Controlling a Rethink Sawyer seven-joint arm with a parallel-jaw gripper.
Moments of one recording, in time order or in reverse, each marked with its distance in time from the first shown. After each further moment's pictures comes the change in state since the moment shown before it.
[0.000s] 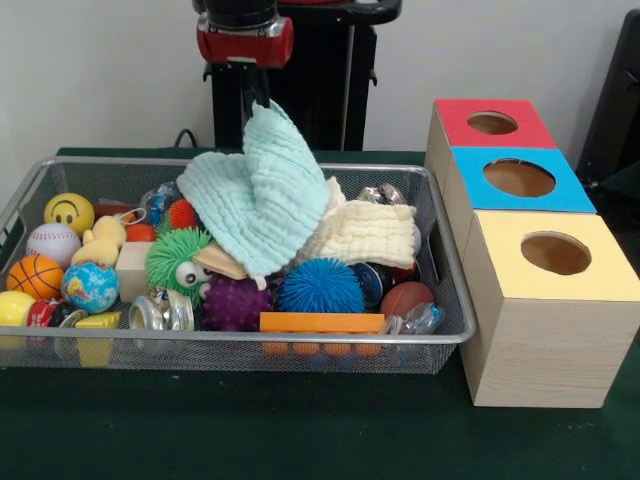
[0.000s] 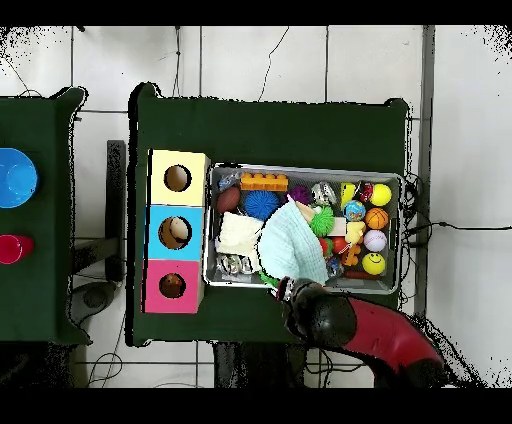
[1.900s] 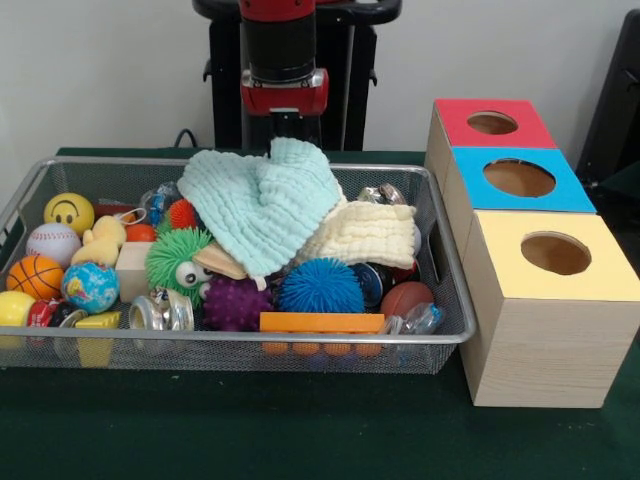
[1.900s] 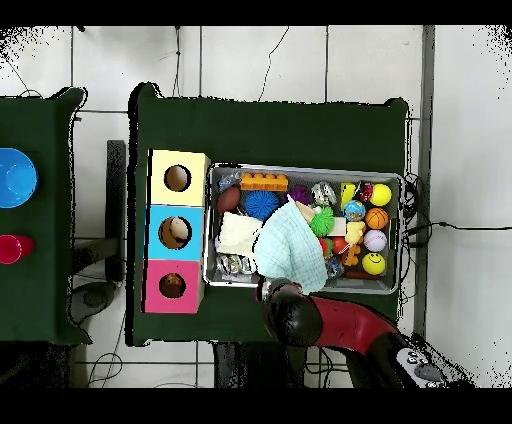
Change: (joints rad) arm 0.059 0.186 -0.005 -0.005 -0.101 -0.235 0.000
